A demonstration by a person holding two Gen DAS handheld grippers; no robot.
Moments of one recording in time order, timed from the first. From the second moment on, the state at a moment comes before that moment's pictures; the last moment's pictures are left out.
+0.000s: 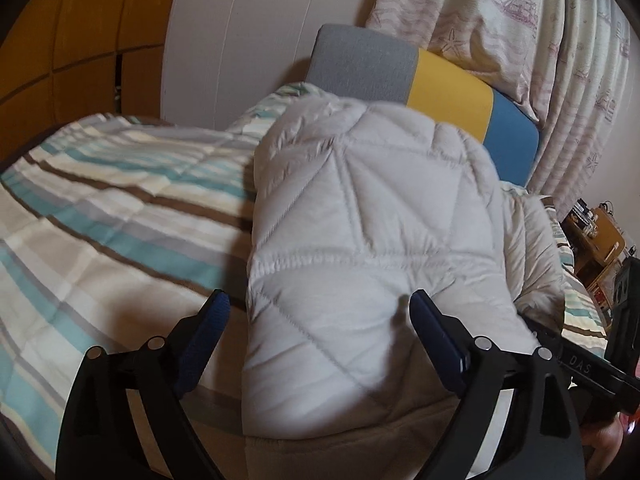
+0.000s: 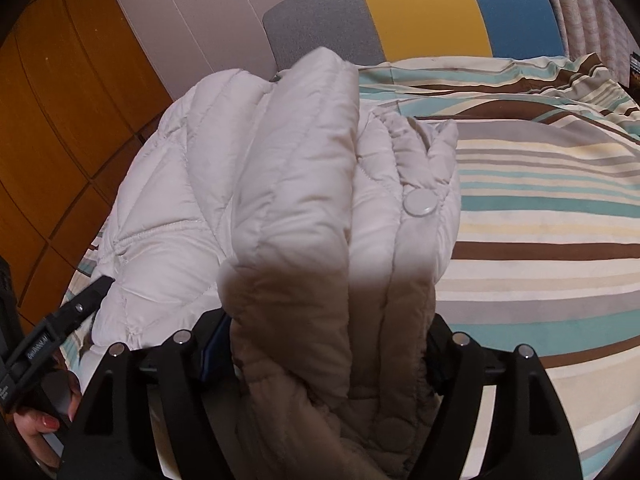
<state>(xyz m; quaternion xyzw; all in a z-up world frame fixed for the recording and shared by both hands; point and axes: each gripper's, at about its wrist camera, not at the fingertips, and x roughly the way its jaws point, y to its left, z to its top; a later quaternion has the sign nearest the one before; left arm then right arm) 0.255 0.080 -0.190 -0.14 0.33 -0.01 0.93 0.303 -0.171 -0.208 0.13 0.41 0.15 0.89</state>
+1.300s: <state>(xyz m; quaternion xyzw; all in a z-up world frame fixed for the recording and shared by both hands) 0.382 0.015 -0.193 0.01 0.37 0.03 0.93 0.394 -0.166 -0.223 0.02 0.43 0.01 0.90</state>
